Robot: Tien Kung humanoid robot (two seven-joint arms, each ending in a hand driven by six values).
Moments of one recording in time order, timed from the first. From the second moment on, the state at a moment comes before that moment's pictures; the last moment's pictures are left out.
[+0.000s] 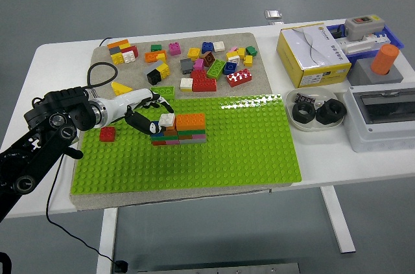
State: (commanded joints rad) left arm -0.63 0.24 -1.00 -1.19 1.55 -0.48 0.36; right arm 0.10 -0.11 1.62 0.18 -1.37 0.26 -0.33
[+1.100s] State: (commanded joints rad) left arm -0.54 0.32 -1.08 -1.49 1.70 -0.47 0.43; right arm 0.09 -0.11 1.63 0.18 -1.38 0.26 -0.34
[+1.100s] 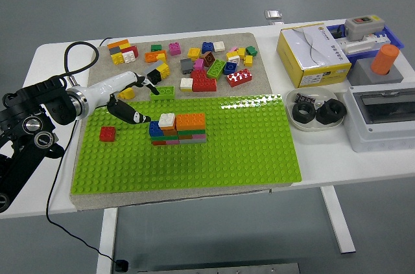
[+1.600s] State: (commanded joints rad) left arm -0.49 0.34 -0.99 -1.54 1.78 -0.40 0.39; right arm 0.08 -0.11 1.63 0.18 -1.39 0.26 -0.34
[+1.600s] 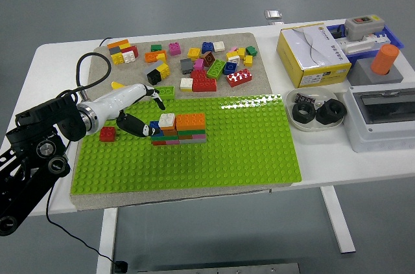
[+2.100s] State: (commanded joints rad) left arm -0.48 0.31 -0.97 -1.45 1.76 -0.37 0.32; right arm 0.08 -0.11 1.63 0.18 -1.38 0.26 -0.34
